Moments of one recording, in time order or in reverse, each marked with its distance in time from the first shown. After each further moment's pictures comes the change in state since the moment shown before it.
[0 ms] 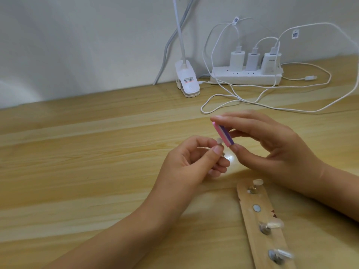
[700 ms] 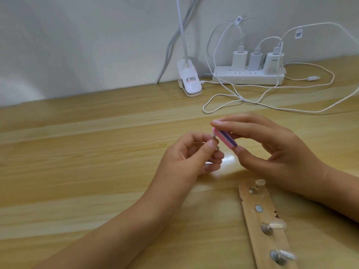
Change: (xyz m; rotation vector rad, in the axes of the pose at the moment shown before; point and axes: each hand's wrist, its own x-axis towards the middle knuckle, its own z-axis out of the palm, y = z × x) left_hand 0.004 -0.001 -0.005 -0.042 0.013 -0.002; right_hand -0.001 -0.004 0.000 -0.053 -0.022 0.008
